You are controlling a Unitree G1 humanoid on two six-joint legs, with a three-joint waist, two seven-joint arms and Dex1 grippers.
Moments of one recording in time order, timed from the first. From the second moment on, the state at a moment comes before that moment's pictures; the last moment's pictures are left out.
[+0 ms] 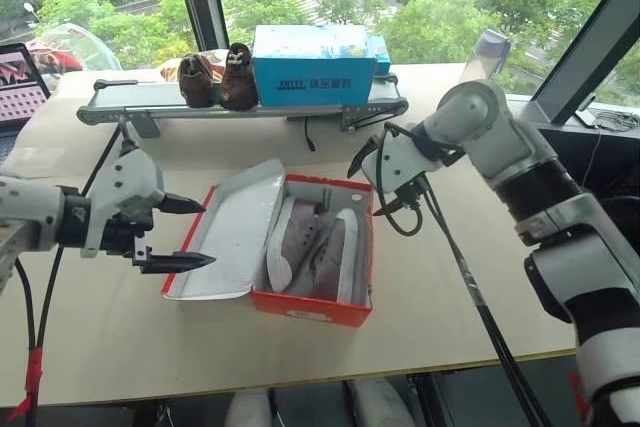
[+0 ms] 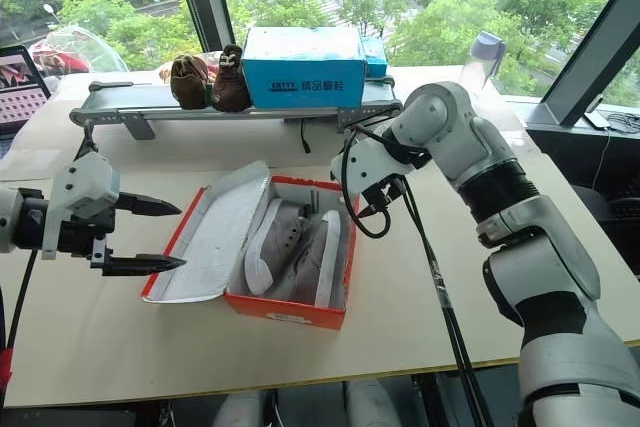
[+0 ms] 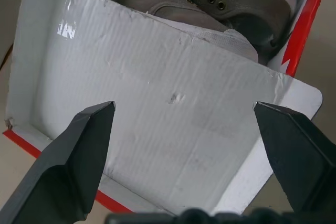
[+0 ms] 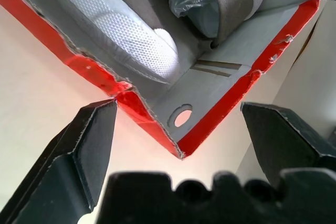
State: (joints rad) left arm -0.22 1.23 0.26 -0.39 -0.61 0.72 -1.23; right arm -1.30 -0.58 0.56 0.65 -0.17 -0.42 1.50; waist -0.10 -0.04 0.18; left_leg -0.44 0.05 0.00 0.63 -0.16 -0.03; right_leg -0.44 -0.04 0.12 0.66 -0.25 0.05
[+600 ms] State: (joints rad) left arm -0.15 1.23 0.36 -0.43 -0.63 0.75 -1.19; right arm -1.28 -0.53 0.55 0.73 -0.21 -0.57 1.52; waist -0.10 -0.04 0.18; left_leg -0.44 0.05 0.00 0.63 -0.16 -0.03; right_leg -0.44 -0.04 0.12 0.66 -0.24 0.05
